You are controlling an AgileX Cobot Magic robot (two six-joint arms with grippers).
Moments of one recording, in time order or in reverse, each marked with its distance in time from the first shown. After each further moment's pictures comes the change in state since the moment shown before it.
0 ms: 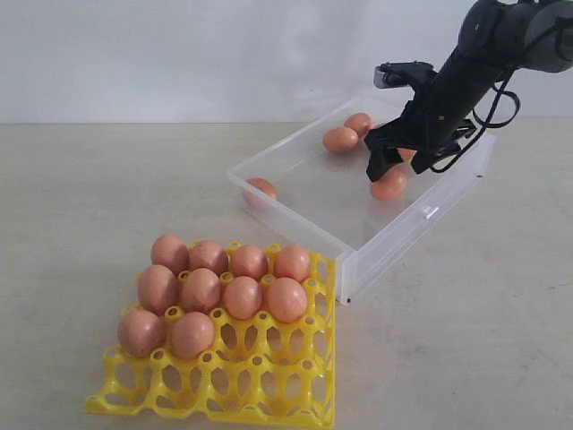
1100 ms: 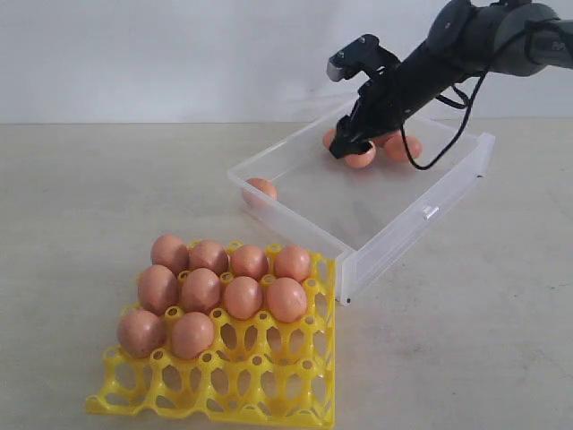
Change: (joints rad) left arm 0.000 0.000 0.000 0.000 0.000 0.000; right arm 0.082 -0.005 0.000 0.164 -0.263 -0.532
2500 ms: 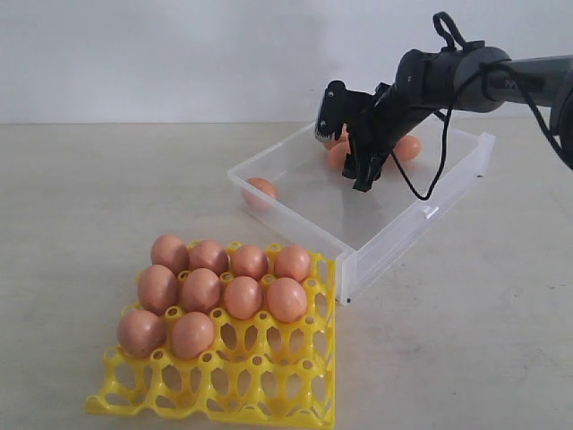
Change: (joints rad) left arm 0.000 0.000 0.000 0.000 0.000 0.000; right arm 0.047 0.097 0.004 -0.280 -0.189 -0.307
